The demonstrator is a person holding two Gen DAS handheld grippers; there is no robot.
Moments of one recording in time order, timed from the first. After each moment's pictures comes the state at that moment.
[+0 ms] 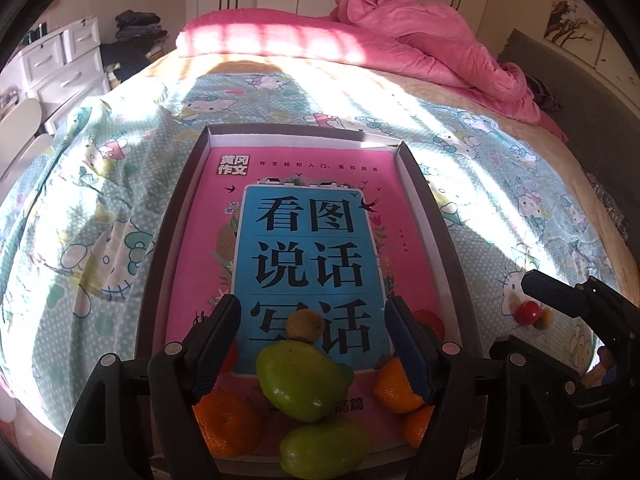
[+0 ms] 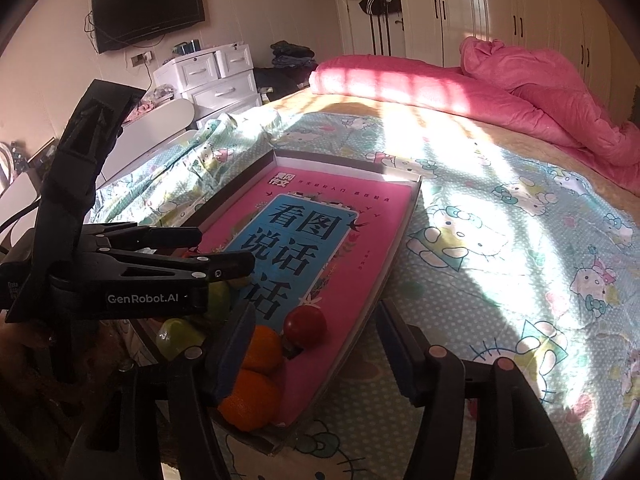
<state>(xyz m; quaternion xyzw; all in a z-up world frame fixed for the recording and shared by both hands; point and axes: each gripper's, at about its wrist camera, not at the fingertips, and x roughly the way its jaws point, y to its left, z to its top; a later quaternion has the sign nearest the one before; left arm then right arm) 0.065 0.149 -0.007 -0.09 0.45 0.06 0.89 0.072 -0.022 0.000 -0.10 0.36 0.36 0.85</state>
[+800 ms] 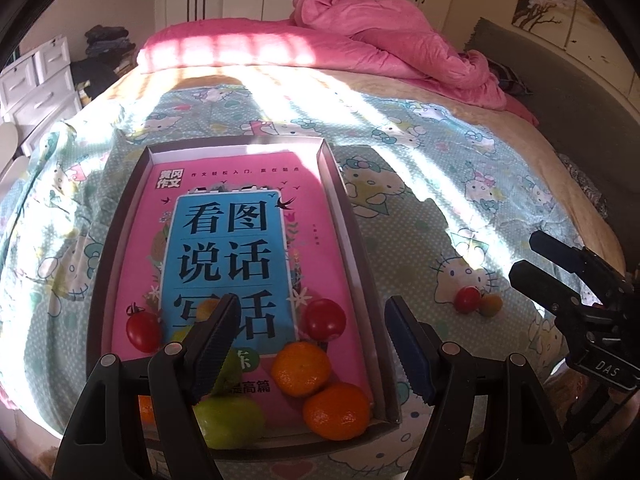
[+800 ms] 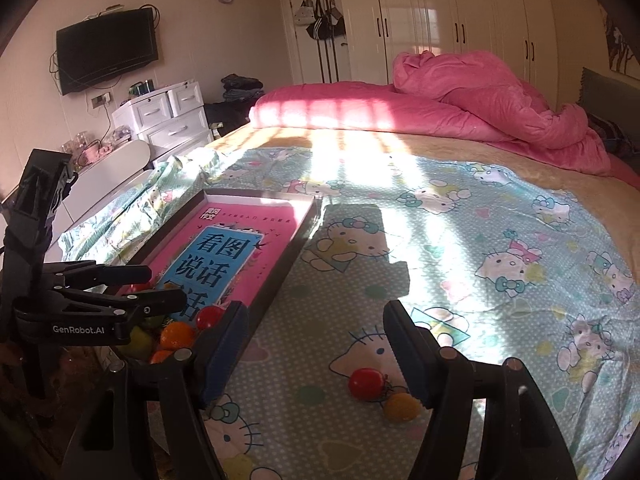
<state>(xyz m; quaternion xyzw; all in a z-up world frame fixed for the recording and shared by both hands) 0.057 0.086 0.014 -0.08 0.44 0.01 0.89 0.083 -0.119 0.025 -0.06 0.33 0.29 0.90</state>
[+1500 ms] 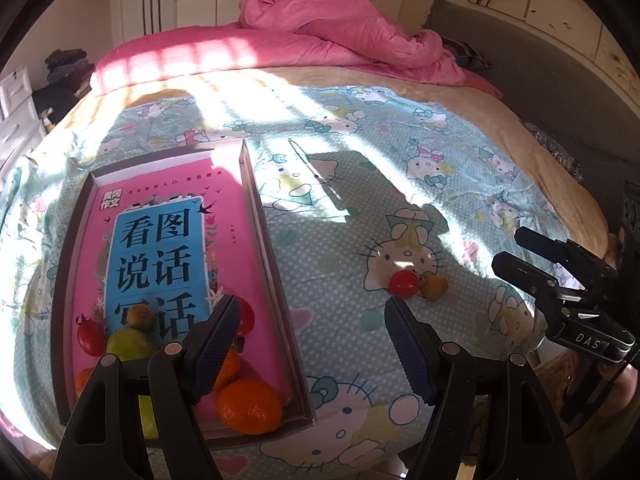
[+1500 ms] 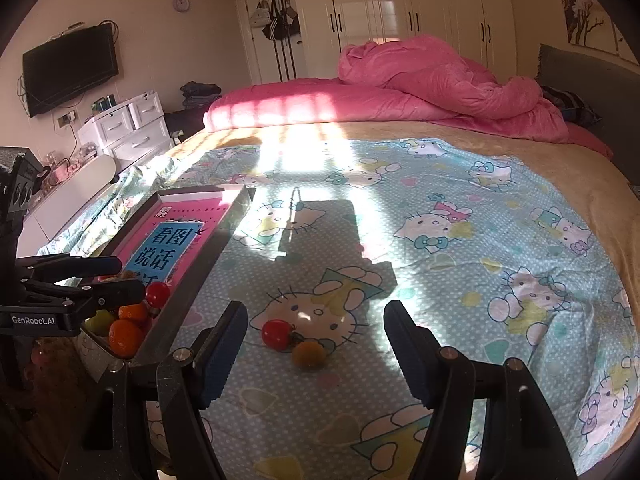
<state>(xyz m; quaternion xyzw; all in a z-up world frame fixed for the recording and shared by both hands) 0.060 0.024 0.018 -0.04 0.45 -0.05 0.89 0.075 -0.195 0.017 -0.03 0.35 0.23 0.91</state>
